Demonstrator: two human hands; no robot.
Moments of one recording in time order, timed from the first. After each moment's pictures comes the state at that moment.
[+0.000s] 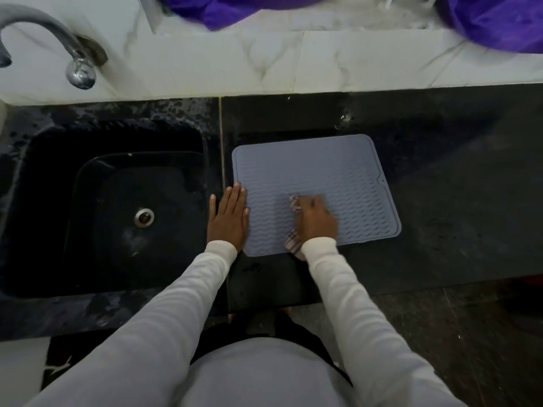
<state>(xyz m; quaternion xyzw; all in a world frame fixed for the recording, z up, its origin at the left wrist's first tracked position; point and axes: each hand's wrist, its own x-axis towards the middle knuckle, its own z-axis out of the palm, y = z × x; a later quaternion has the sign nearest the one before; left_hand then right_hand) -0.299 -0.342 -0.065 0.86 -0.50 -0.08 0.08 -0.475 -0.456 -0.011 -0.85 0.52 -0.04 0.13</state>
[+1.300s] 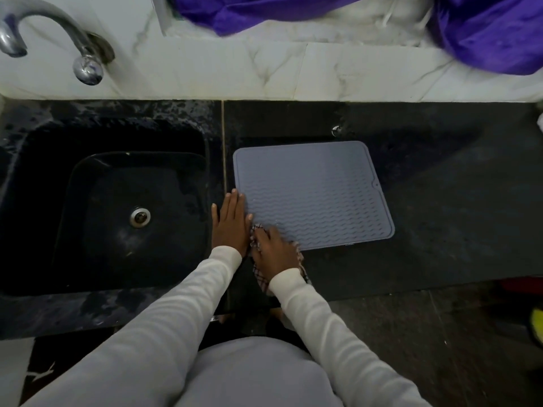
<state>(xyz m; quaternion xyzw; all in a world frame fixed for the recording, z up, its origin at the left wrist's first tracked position) -0.315 -0.335 -0.059 0.87 -0.45 -0.14 0.13 -0.449 -0.364 -0.015 -0.90 0.40 -0.01 0.14</state>
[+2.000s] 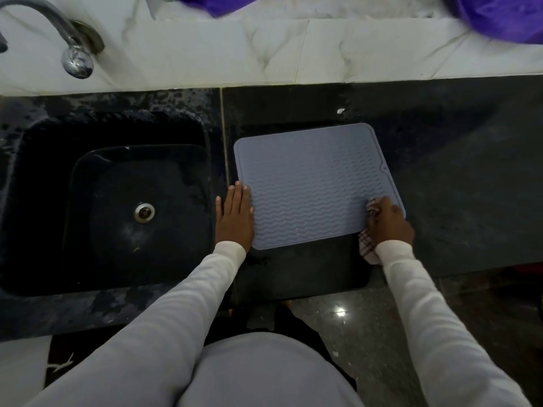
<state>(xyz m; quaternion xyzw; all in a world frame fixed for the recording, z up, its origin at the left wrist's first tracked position) -0.311 -0.333 -0.067 0.86 -0.48 -0.12 0.10 -0.603 -0.519 -0.018 -0.76 0.64 0.02 0.11</state>
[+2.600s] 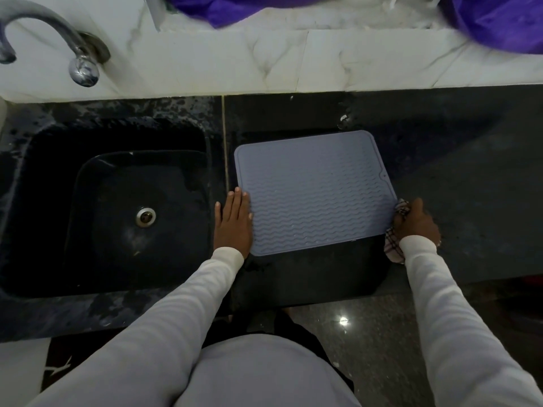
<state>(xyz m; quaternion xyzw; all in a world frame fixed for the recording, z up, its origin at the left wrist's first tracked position) -0.314 -0.333 -0.065 0.87 -0.47 -0.12 0.11 -0.638 -0.570 -0.013 -0.69 0.72 0.01 0.13</state>
